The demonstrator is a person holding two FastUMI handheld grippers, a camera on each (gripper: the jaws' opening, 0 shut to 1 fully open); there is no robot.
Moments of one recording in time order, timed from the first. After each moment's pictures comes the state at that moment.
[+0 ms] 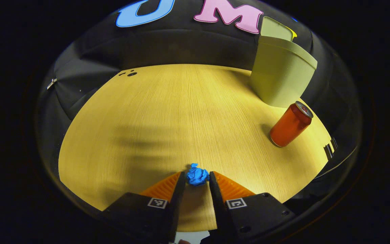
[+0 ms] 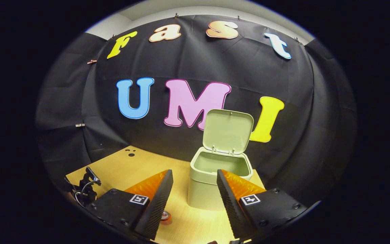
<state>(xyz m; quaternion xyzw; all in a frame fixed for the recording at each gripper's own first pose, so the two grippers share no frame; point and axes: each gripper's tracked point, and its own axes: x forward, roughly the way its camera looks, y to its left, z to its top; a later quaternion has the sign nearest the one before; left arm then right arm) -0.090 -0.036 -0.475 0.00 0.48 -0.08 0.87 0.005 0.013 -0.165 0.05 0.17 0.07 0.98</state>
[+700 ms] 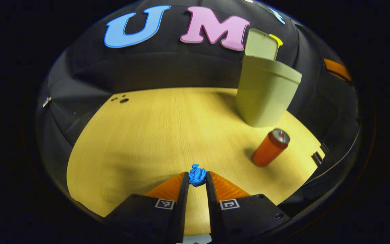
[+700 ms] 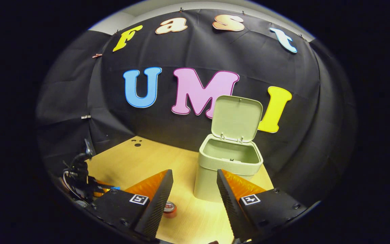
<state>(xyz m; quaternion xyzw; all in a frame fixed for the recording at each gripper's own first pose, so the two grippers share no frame) -0.037 -0.054 -0.384 0.00 0.39 -0.13 0.91 -0.014 0.034 -0.201 0.05 0.21 0.10 0.97</state>
